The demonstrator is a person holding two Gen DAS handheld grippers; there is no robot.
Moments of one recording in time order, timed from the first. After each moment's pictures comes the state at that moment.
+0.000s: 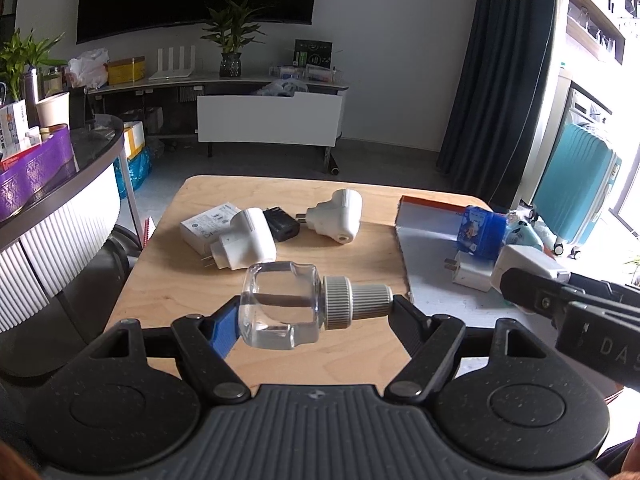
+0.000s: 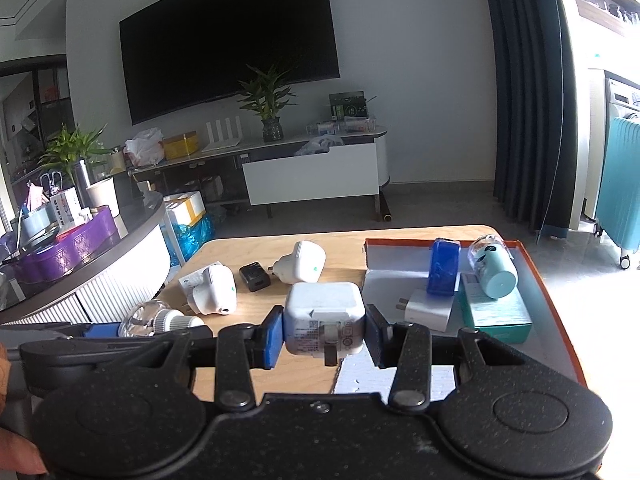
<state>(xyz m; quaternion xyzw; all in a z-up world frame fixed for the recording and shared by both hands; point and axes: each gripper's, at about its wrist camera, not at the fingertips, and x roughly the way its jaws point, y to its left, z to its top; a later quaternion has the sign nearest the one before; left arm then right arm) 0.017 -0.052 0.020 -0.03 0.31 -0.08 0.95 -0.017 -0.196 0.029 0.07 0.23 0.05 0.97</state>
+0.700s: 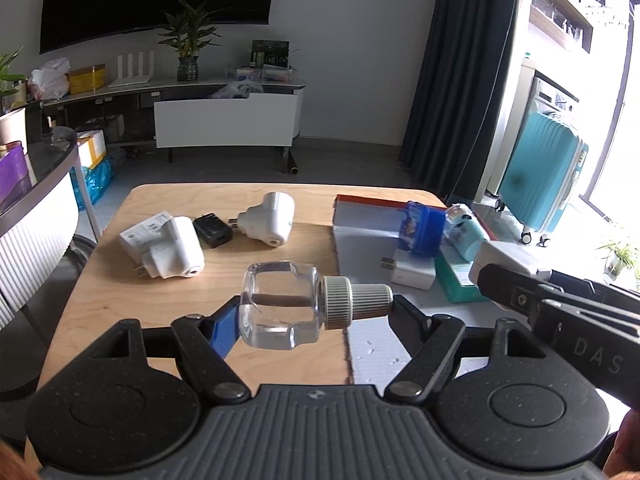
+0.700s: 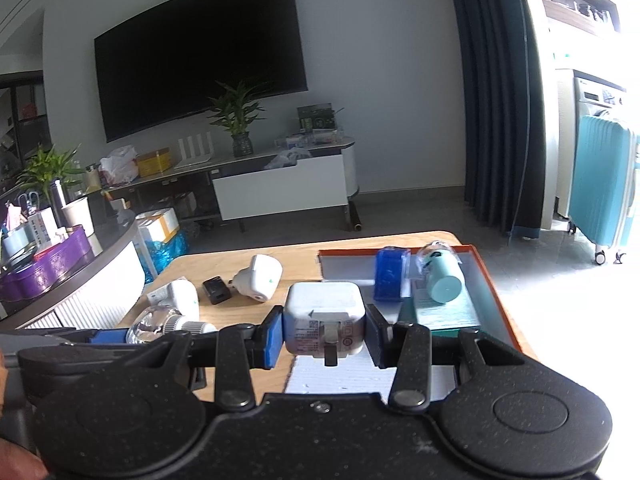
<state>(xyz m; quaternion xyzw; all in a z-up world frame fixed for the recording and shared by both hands) 0.015 -0.098 0.024 -0.02 0.31 -0.13 0.94 -0.032 -0.235 0.032 0.08 0.22 0.01 0.97</state>
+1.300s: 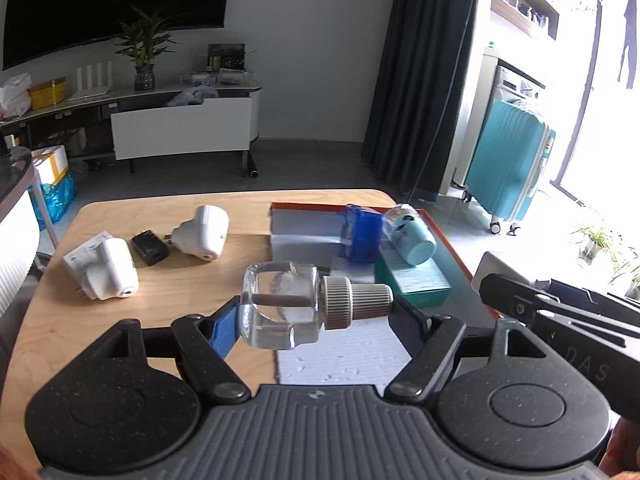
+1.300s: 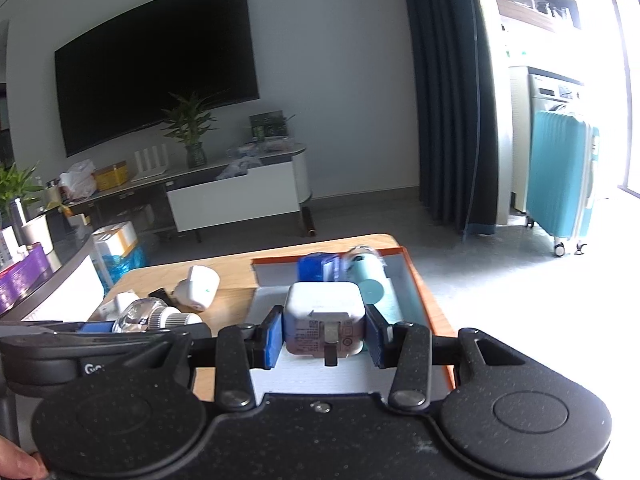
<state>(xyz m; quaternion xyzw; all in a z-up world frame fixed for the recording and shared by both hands) 0.020 -0.148 0.029 0.00 0.31 -0.18 0.93 -0.044 -0.285 0.031 0.09 0.21 -0.06 0.97</state>
